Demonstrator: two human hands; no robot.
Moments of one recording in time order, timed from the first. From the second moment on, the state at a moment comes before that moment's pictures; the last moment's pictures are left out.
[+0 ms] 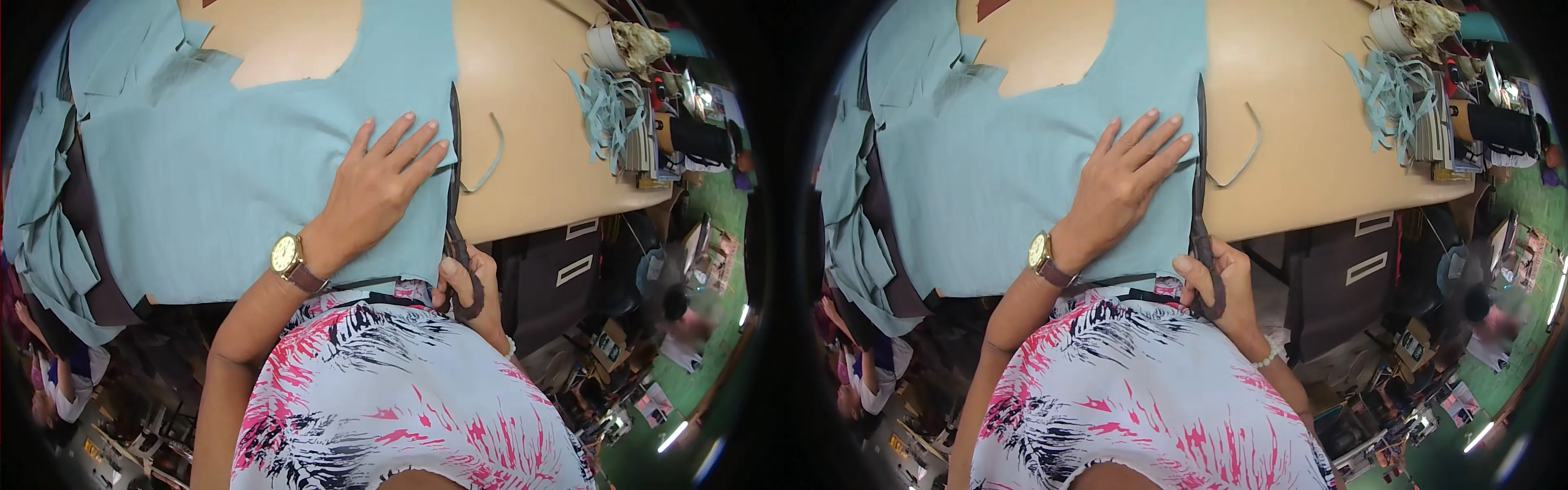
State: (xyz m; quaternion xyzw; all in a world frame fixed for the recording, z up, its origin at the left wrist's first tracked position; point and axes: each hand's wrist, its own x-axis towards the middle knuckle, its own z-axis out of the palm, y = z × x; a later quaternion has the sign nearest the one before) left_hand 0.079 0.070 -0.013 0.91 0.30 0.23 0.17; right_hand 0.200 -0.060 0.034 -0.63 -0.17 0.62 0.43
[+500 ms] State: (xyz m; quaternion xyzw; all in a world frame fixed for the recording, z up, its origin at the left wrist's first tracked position) left_hand 0.075 0.065 -0.004 0.91 0.29 0.22 0.18; right_hand 0.202 -0.066 0.026 -0.60 -0.18 0.63 0.47
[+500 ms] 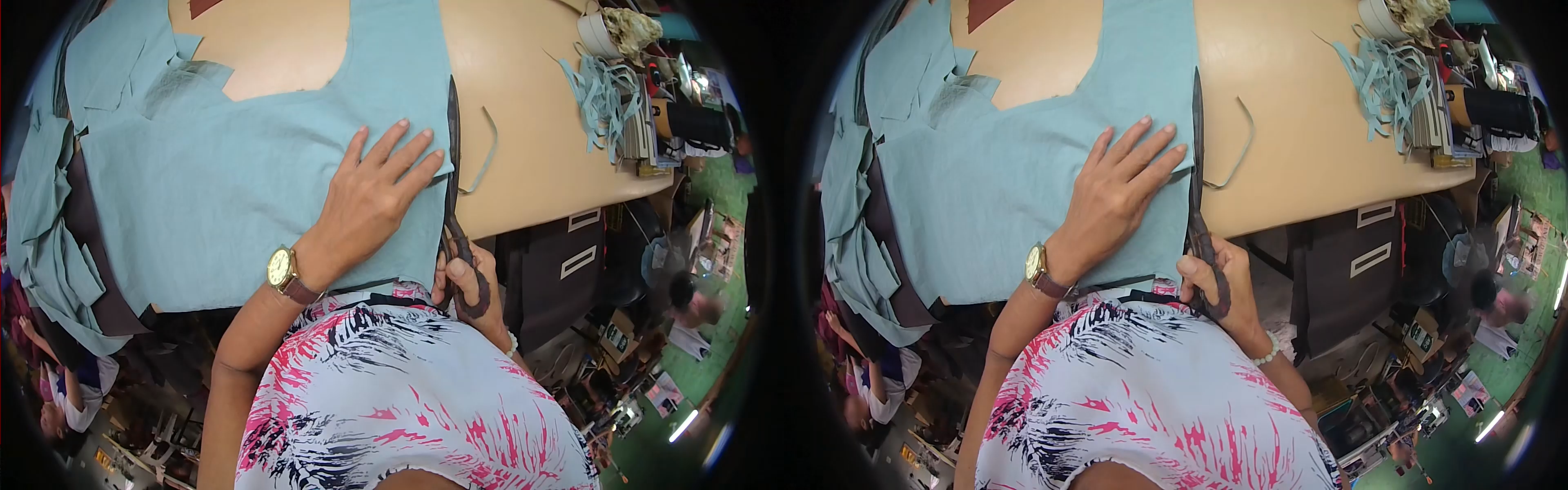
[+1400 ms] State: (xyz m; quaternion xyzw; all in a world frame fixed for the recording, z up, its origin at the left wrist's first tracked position) left_hand 0.074 0.057 -0.007 0.92 0.28 0.22 0.18; right_hand 0.206 -0.074 0.026 -0.62 -0.17 0.61 0.46
